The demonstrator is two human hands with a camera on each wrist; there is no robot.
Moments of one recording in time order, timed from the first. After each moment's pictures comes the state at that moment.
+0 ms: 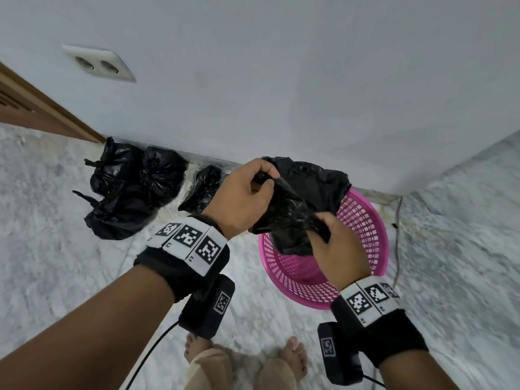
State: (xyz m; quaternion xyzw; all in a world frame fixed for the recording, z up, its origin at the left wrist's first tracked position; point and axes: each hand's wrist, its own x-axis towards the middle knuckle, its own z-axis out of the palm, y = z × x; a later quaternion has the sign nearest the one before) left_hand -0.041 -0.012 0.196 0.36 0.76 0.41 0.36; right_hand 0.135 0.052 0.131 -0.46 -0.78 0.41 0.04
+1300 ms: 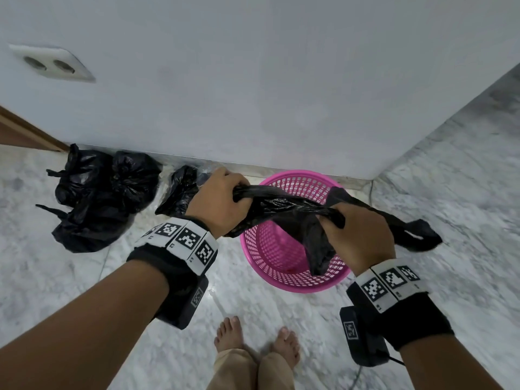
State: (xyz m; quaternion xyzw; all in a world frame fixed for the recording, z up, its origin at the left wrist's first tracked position) left_hand -0.038 -0.019 0.164 0.46 0.83 0.21 0.24; right_hand 0.180 0.071 0.160 -0.53 -0.82 0.22 -0.03
